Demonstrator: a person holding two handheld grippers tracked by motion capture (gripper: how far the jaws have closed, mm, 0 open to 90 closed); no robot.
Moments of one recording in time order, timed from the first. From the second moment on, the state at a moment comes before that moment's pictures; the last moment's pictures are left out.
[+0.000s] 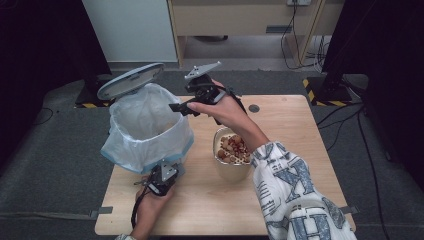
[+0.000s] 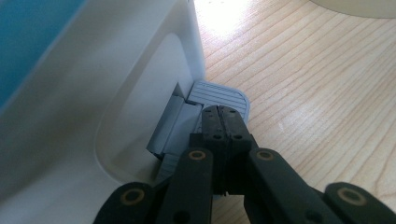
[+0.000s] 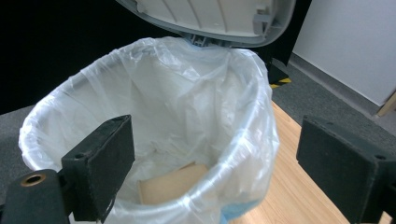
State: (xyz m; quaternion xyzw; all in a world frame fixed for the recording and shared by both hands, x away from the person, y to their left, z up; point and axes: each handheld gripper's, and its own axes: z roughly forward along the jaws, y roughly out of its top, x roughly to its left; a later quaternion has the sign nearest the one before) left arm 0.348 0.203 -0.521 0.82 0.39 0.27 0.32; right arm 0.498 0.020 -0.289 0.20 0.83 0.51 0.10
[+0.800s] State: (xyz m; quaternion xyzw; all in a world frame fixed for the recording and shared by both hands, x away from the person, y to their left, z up) left arm 0.331 0.202 -0.506 0.80 0.41 0.26 0.36; right arm 0.514 -0.055 -0.302 0.26 0.82 0.50 0.13
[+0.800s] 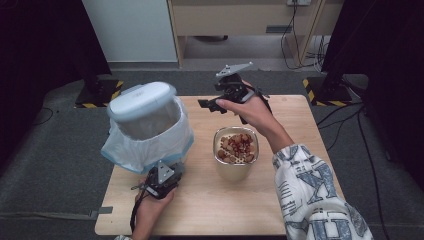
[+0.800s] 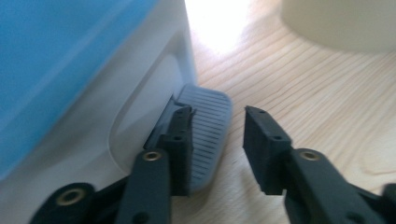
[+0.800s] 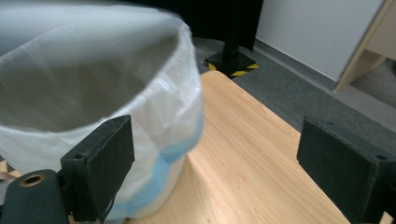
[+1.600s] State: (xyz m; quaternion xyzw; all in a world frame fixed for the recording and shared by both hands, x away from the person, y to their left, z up) left arm 0.331 0.202 -0.505 0.79 0.41 0.24 0.38; right arm 0.518 -0.105 -0.304 0.32 0.80 0.49 0.15
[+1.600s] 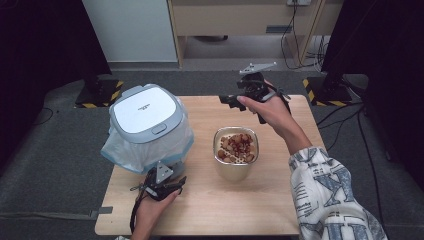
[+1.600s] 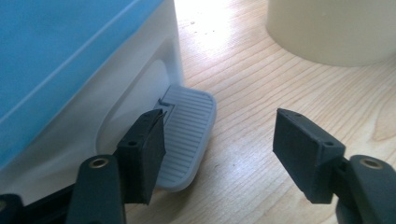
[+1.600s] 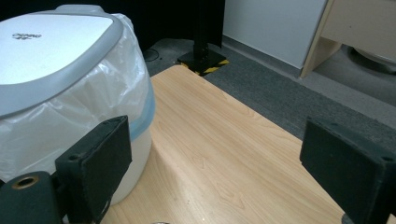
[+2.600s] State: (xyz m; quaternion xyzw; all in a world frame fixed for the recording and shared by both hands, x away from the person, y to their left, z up) left arm 0.332 0.201 -0.505 0.80 0.40 0.22 0.39; right arm 0.516 -0.161 -0.310 0.37 0.77 0.48 0.19
